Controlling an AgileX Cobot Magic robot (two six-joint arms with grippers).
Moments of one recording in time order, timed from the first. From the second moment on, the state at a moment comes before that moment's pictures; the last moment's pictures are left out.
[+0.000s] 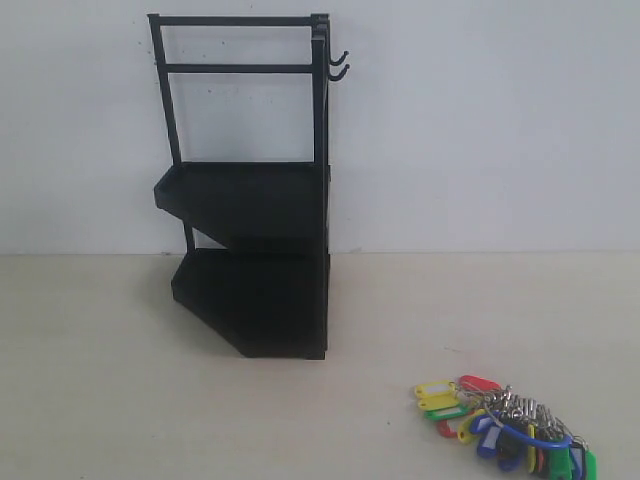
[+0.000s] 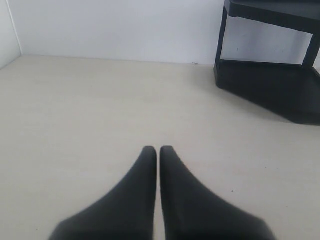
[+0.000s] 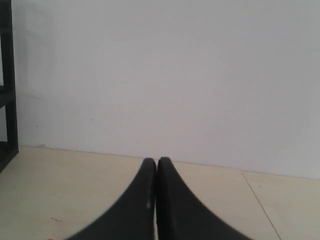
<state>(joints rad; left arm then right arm) -0.03 0.00 0.00 -0.08 0.31 0.05 -0.01 0.38 -0.48 -0.04 0.23 -0.11</state>
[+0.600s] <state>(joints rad) -0.03 0.00 0.00 -0.08 0.31 0.05 -0.01 0.51 -0.49 -0.03 0.13 -0.11</state>
